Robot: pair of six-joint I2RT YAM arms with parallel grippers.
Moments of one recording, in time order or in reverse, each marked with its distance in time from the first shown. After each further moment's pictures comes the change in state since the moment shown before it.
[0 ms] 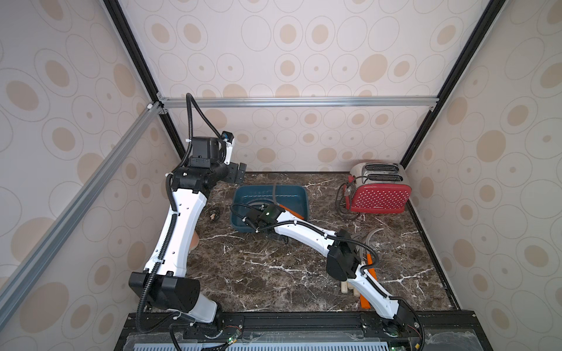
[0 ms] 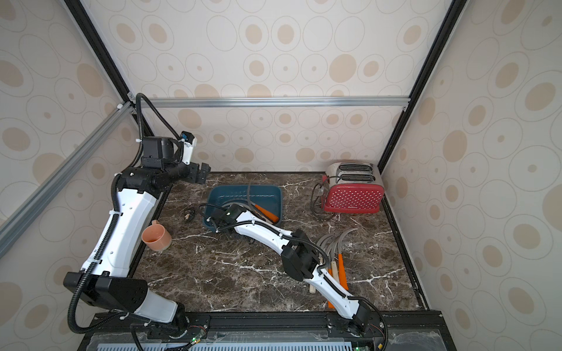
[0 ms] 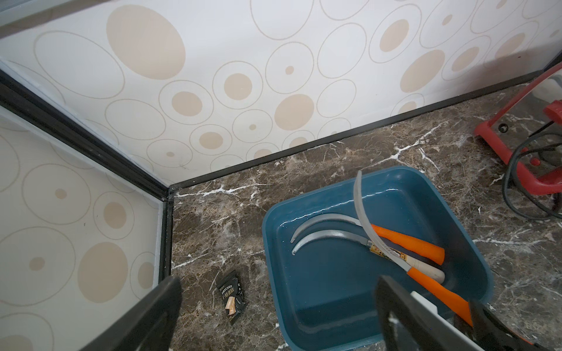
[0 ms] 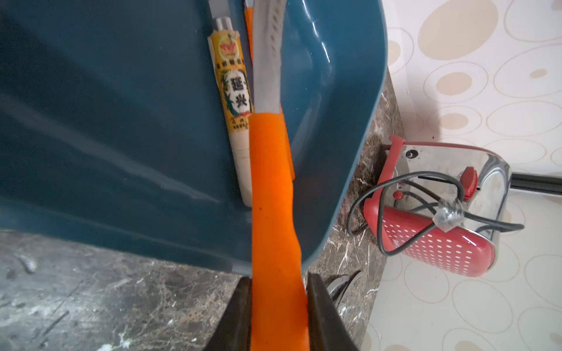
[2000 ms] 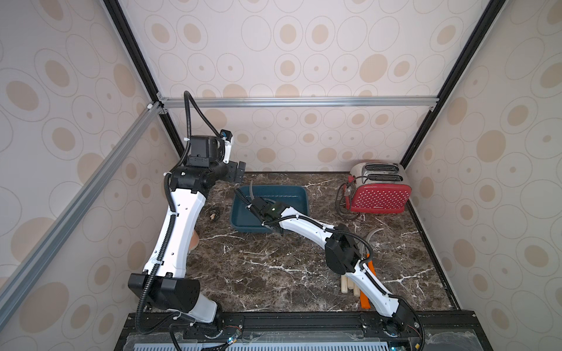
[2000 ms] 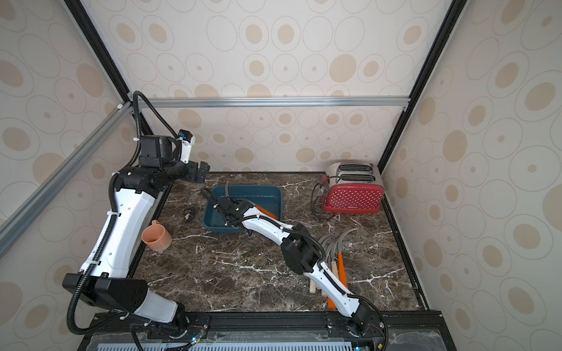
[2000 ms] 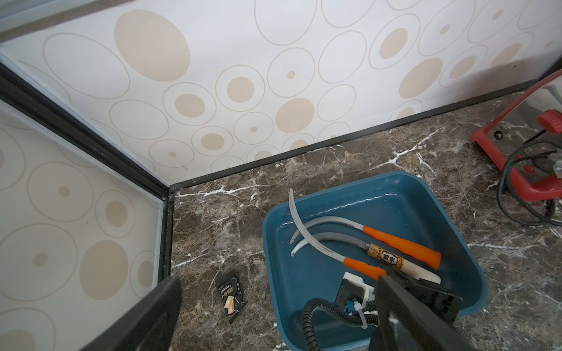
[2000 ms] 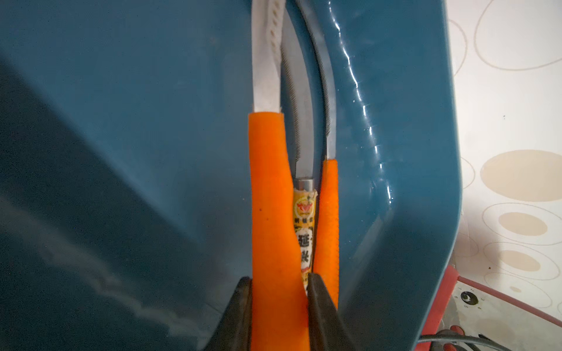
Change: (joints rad) left arm 0.001 0.000 0.032 -0.019 0.003 -0.017; right arm -0.099 0.039 -0.071 0.488 -0.225 -0.470
